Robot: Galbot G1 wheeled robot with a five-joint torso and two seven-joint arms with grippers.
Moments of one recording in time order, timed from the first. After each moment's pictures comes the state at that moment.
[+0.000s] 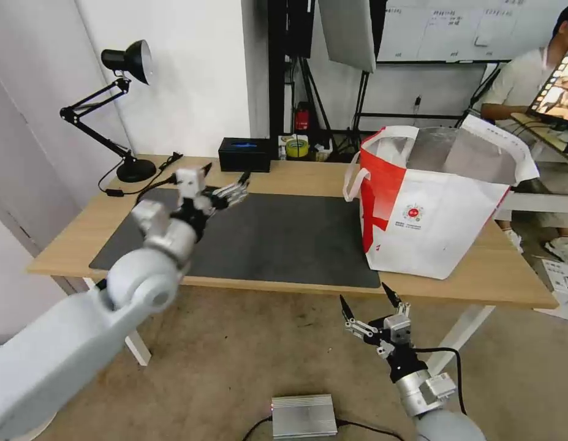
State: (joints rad) left arm 0.87 -0.68 -0.10 -2.10 -0.89 -0.01 -0.37; right arm -1.56 0.96 0.23 2.04 0.26 0.27 0.24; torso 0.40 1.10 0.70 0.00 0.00
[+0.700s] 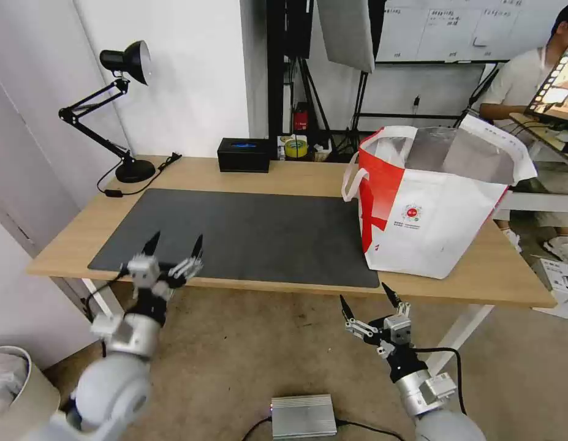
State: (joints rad) left arm 1.54 -0.98 -0.45 -2.07 -0.49 -0.25 -0.29; right arm -1.56 0.96 0.23 2.04 0.26 0.27 0.24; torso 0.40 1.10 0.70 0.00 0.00
